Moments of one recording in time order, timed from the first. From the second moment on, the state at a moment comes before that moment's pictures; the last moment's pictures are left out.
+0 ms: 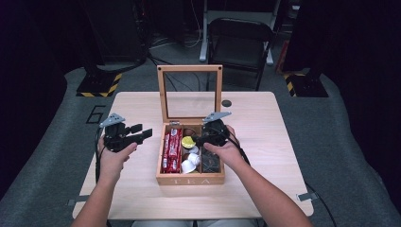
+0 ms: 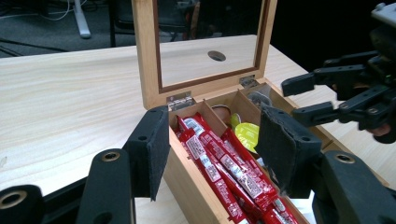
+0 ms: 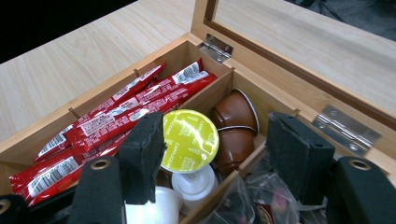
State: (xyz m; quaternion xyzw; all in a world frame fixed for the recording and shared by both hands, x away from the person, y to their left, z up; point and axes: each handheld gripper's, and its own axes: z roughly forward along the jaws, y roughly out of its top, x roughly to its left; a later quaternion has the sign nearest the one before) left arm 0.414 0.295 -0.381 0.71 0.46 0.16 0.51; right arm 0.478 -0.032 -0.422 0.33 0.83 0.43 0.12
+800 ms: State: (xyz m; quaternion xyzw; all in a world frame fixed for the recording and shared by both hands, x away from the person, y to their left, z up) left arm 0.409 0.294 -0.383 0.71 0.46 0.17 0.51; right arm 0.487 -0.010 -0.450 0.30 0.85 0.41 0.10
